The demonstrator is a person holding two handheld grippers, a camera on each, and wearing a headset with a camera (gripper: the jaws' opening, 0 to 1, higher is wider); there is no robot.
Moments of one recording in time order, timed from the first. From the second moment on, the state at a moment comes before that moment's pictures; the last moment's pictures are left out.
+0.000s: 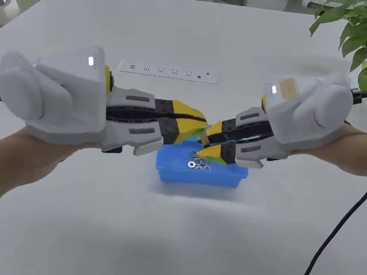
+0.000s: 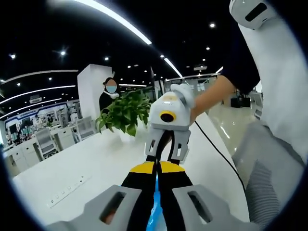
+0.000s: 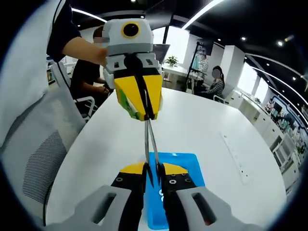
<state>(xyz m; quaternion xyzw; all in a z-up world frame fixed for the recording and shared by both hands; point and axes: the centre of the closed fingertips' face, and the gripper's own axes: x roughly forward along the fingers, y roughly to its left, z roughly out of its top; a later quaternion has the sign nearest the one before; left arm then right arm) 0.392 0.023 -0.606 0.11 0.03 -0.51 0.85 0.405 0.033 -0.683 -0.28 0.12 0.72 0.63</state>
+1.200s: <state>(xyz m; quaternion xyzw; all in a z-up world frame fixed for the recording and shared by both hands) 0.345 0.019 -0.670 0.14 0.11 -0.52 0.83 0.360 -0.005 -0.718 -0.36 0.19 0.71 0.57</state>
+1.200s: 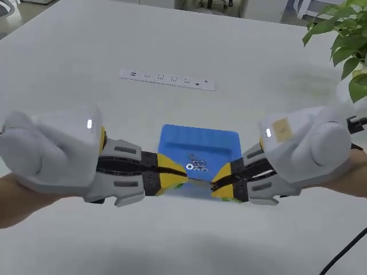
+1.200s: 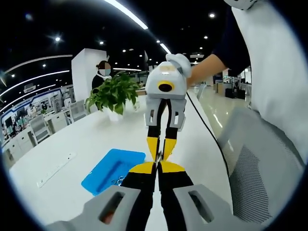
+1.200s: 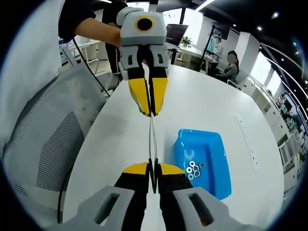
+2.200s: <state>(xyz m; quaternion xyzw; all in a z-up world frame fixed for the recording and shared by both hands) 0.366 0.030 -0.785 0.15 0.25 -0.51 0.81 0.373 0.000 -0.804 -0.42 0.25 0.68 0.54</state>
